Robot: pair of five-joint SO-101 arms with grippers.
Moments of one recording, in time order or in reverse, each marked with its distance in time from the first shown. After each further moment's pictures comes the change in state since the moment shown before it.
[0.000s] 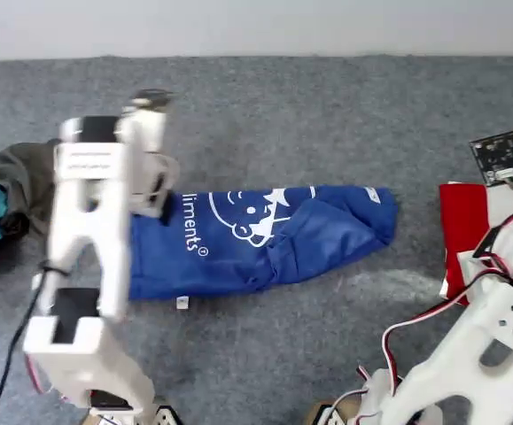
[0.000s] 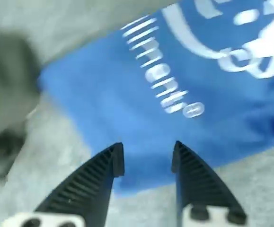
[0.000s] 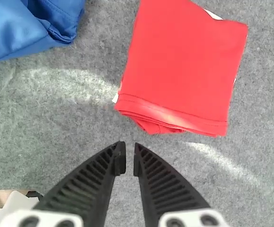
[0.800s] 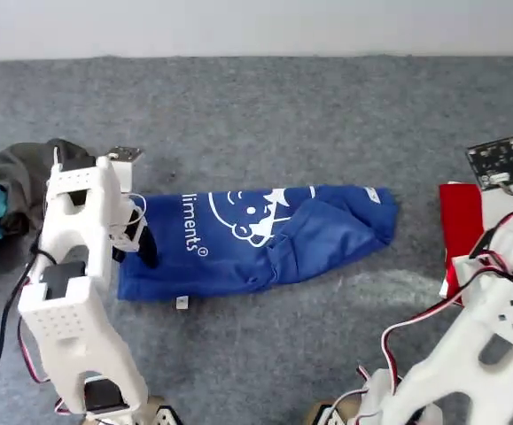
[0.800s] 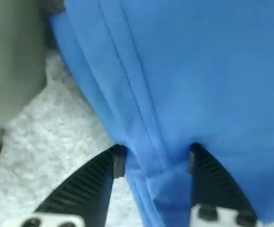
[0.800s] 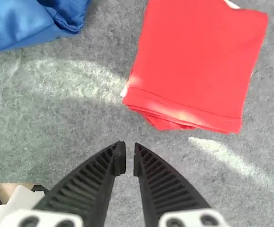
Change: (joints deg) left arm -8.2 18.4 9.8 -13.6 -2.5; right arm 0.0 0.0 4.0 -0.9 0.0
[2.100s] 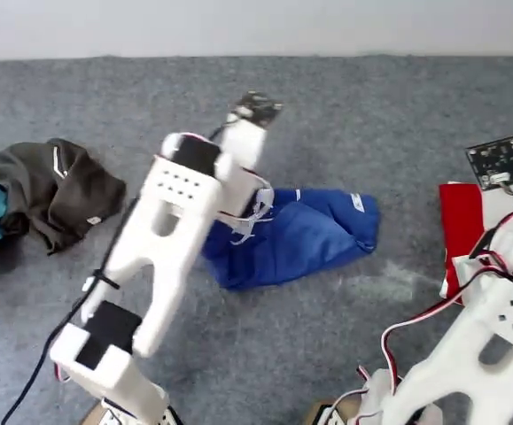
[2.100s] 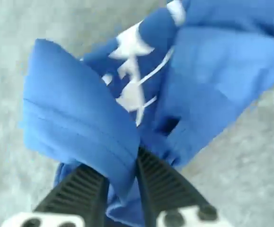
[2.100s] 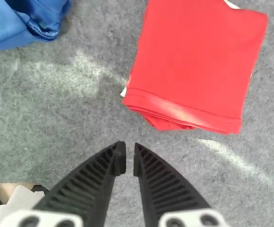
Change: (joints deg) left arm 36.0 -21.8 -7.3 2.3 11.7; right arm 0.0 0.0 0.0 0.0 0.0
